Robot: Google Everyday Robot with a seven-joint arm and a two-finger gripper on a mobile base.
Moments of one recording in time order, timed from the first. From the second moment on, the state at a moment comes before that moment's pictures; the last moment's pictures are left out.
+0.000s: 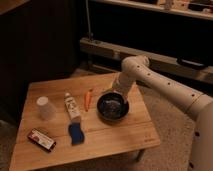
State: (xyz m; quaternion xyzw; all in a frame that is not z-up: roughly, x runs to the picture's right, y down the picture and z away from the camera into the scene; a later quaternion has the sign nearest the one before) arm 0.056 0.038 0.821 -0.15 -0.31 -0.53 0.77
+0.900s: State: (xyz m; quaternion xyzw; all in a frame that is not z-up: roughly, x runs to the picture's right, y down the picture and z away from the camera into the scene) arm -0.063 -0.065 0.858 -0.05 -0.30 -0.63 0.72
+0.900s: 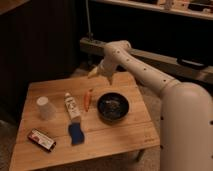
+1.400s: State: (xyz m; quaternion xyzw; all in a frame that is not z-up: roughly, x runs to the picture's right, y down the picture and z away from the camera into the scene) arm -0.111 -0.023 0.867 -0.05 -0.31 -0.68 0.67
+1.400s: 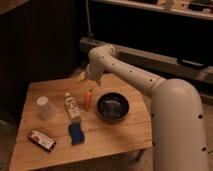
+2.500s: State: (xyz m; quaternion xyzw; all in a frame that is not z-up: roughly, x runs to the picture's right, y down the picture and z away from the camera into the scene) arm -0.128 0.017 0.924 -0.10 -0.31 -0.69 0.65
